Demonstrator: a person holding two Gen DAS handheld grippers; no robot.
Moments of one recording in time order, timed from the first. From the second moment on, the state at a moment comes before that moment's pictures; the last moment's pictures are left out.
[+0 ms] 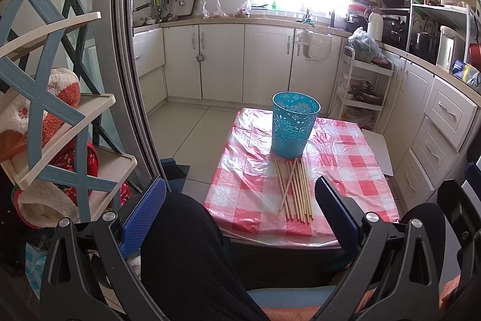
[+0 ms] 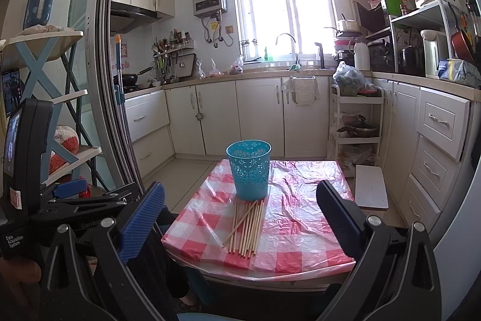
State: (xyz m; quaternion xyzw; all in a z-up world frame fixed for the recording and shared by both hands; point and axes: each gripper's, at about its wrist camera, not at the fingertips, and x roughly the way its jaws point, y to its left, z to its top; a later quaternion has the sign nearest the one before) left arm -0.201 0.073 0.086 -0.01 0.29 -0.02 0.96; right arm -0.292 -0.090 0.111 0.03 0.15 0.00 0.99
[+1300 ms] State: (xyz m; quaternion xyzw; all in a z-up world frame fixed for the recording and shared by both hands) left arm -0.016 0.026 -0.037 0.01 0.45 -0.06 0.89; right arm -0.064 -0.172 -0.053 0.10 0.40 0.00 0.91
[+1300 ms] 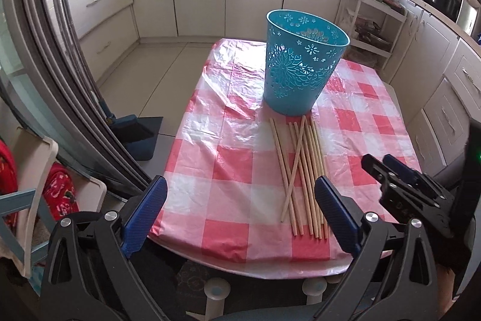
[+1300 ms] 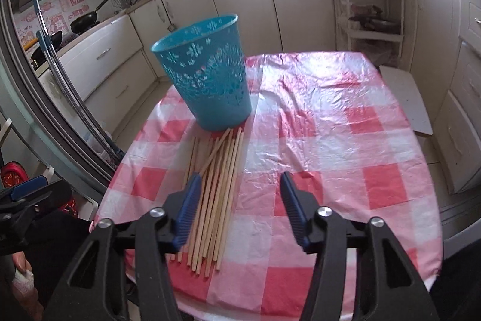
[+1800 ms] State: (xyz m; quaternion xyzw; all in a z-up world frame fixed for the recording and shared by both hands) left arm 0.043 -0.003 -0.074 0.01 0.48 -0.11 0.87; right arm 0.005 -0.174 -0.104 0.06 0.47 0.00 0.88
